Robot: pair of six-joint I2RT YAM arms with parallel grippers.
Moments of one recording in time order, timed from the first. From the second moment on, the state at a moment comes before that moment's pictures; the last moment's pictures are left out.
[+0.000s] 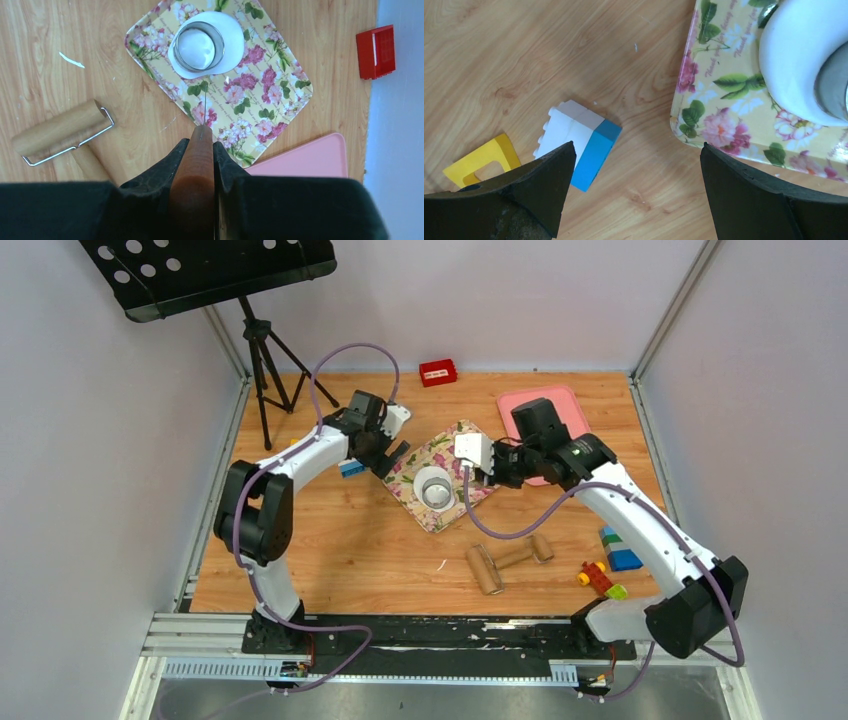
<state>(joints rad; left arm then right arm) -0.40 1.80 1.33 -0.50 0.03 0.34 0.53 1.31 1.31 -0.82 -0.43 -0.94</state>
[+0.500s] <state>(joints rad) -0.42 1.95 1.44 -0.50 0.04 0.35 0.61 1.39 1.32 -0.83 -0.31 -1.03</state>
